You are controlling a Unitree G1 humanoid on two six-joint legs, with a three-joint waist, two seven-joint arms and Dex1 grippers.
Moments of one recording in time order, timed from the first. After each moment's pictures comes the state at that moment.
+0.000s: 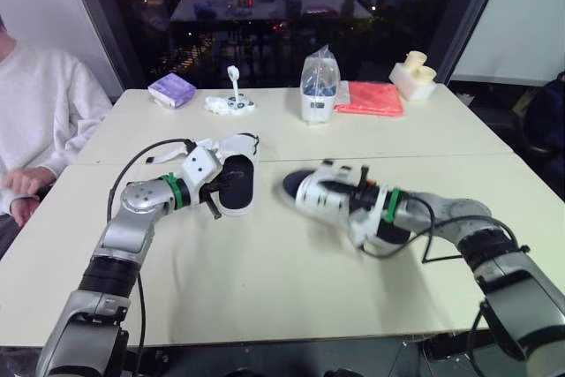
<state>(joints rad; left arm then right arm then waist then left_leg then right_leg) -0.68 0.55 -0.06 0.33 -0.10 0.02 -0.83 -0.95 -0.69 0.36 0.90 -1.07 -0.76 -0.18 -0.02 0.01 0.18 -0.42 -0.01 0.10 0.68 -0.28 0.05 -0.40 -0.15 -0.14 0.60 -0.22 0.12</state>
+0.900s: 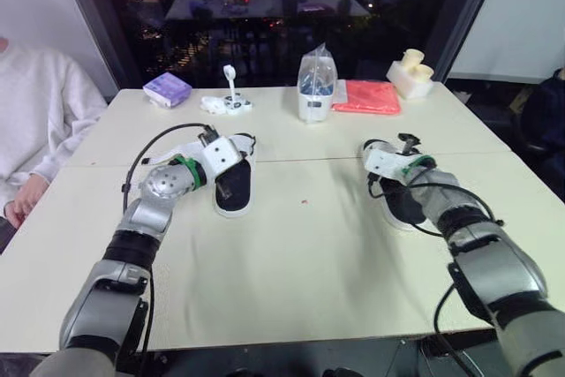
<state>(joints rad) -0.84 0.50 -0.15 0.54 0.15 -0.18 -0.67 -1.01 -0.62 0.30 1.05 -0.66 -0.05 0.18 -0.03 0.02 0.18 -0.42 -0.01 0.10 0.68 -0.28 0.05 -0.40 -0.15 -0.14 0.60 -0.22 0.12</state>
